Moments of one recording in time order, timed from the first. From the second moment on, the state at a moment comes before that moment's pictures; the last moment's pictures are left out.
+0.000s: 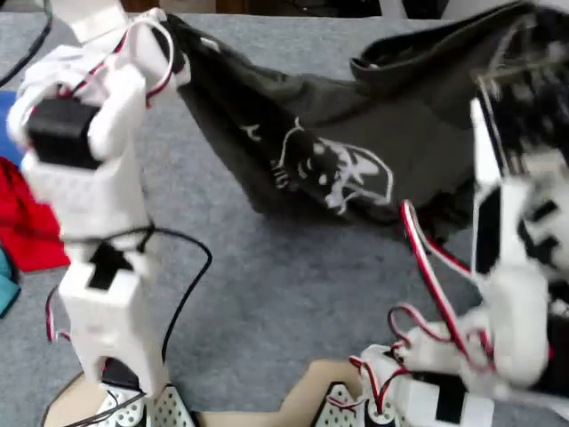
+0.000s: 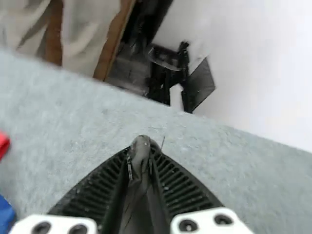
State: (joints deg) left arm 6.7 17.8 -89.1 100.3 13.8; right arm 9.4 -14.2 -73.1 88.7 24.9
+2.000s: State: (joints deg) left arm -5.5 -15.6 -30.5 81.1 -1.1; right arm 8.3 -22.8 -30.4 49.6 24.6
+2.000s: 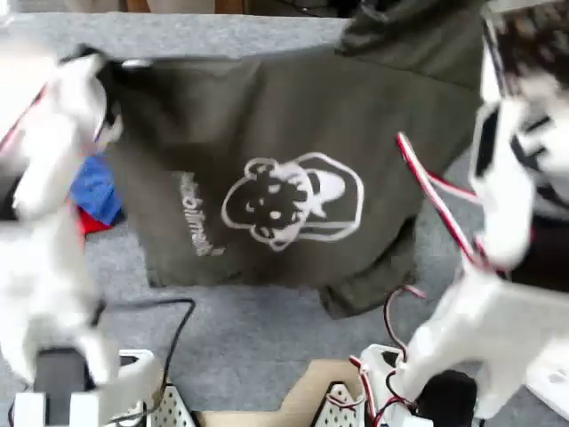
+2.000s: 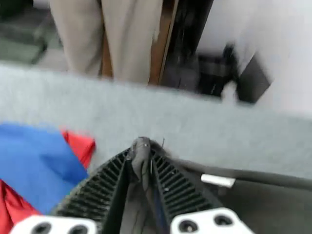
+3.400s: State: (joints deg) left arm -9.1 44.7 -62.1 72.0 -5.3; right arm -0.4 31.6 -48.9 55.3 29.8
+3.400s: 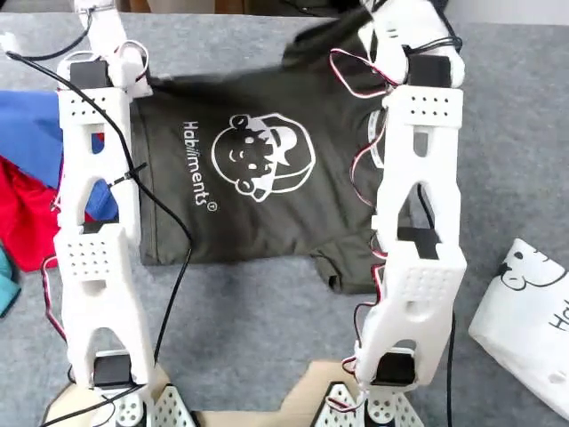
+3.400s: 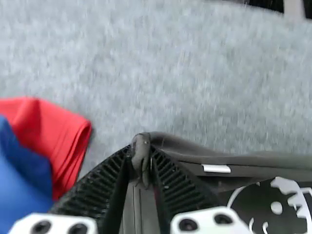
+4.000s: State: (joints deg) left arm -6.7 45.6 -58.6 94.5 -0.7; right arm 2.5 17.6 -45.5 95.4 29.7
